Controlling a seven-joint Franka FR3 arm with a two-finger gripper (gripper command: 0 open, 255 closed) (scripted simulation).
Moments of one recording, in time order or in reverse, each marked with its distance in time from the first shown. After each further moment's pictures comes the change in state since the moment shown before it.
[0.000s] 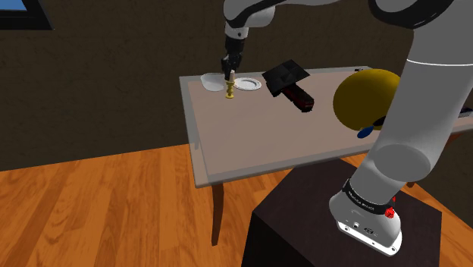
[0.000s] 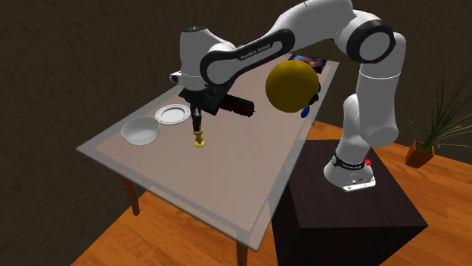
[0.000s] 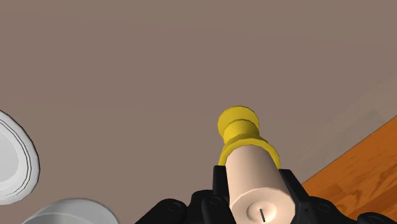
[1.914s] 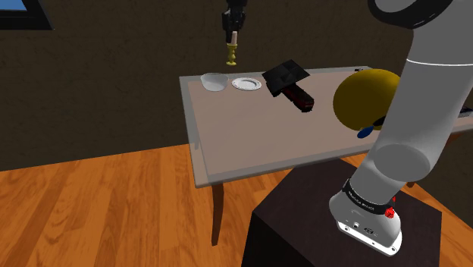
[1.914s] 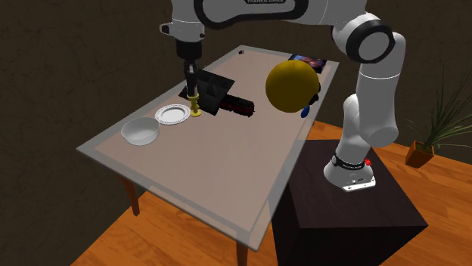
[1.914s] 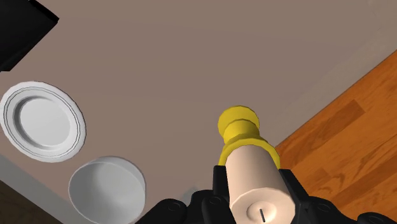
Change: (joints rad) arm -0.006 0.002 -0.004 0.393 -0.007 -0.391 0.021
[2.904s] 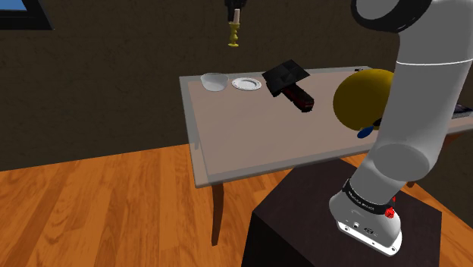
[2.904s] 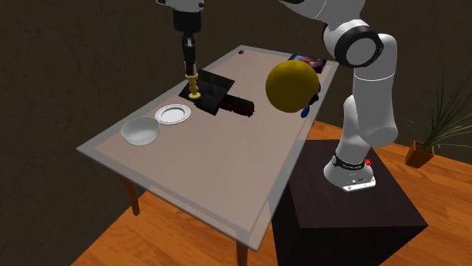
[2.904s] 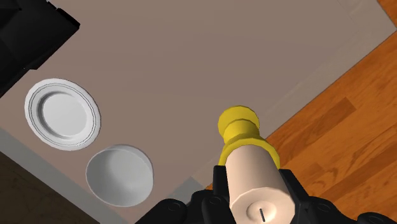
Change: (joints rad) arm -0.011 0.085 -0.002 0.319 0.006 -0.236 0.006
